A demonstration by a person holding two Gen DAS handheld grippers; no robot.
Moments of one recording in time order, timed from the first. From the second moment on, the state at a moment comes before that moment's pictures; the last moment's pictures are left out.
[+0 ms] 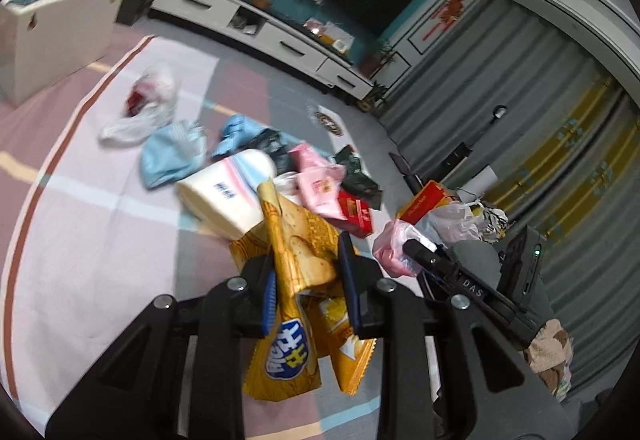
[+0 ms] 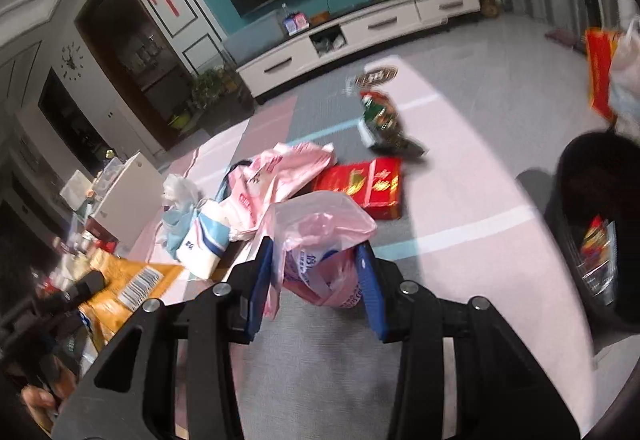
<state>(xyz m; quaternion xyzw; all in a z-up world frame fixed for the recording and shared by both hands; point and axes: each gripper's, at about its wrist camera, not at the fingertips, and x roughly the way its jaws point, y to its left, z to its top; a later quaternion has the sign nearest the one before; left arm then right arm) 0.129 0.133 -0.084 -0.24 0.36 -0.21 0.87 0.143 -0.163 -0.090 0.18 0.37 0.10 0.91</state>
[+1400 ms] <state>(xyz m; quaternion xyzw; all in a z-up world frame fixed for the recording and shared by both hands) 0.200 -0.250 -0.097 -0.09 0.41 -0.40 0.82 0.066 -0.424 -0.118 0.32 0.33 -0.22 0.86</state>
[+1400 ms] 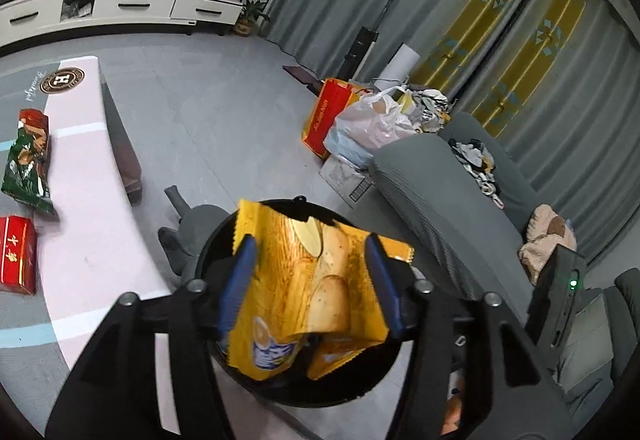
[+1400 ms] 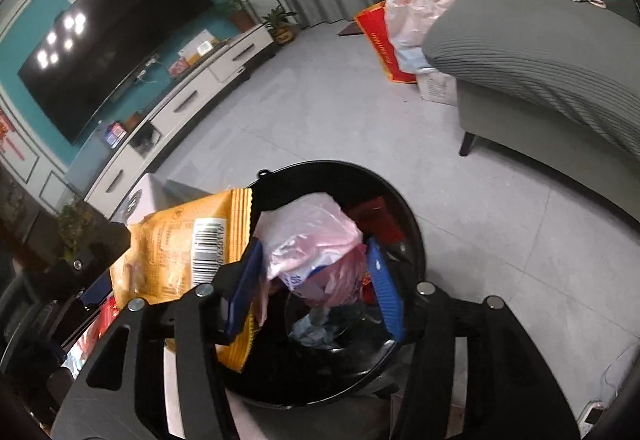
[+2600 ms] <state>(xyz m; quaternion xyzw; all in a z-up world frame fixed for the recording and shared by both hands) 0.156 0.065 -0.083 -0.07 0.37 -0.17 0.91 0.131 -0.227 -0.094 0.19 0.37 0.07 0.91</state>
